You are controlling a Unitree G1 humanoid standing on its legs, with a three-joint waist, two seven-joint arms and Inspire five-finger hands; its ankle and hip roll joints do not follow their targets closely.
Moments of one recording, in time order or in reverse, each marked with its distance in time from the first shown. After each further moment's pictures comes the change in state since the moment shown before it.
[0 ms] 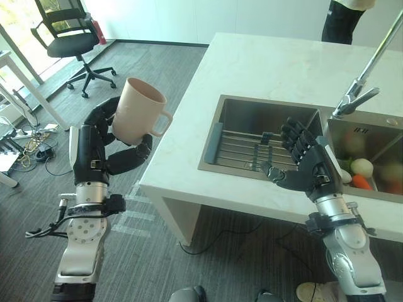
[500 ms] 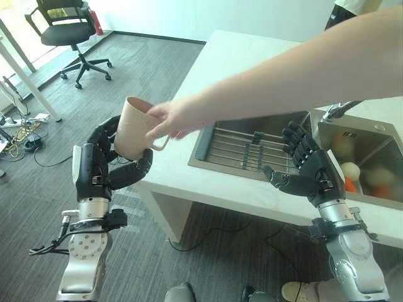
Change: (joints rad) left arm 0.112 -0.045 0.005 -0.055 -0.038 0.012 0.022; right arm 0.046 -0.059 -0.008 0.004 0.039 -0.040 0.033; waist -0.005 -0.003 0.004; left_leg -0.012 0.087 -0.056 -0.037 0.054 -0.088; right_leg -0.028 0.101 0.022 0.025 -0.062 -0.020
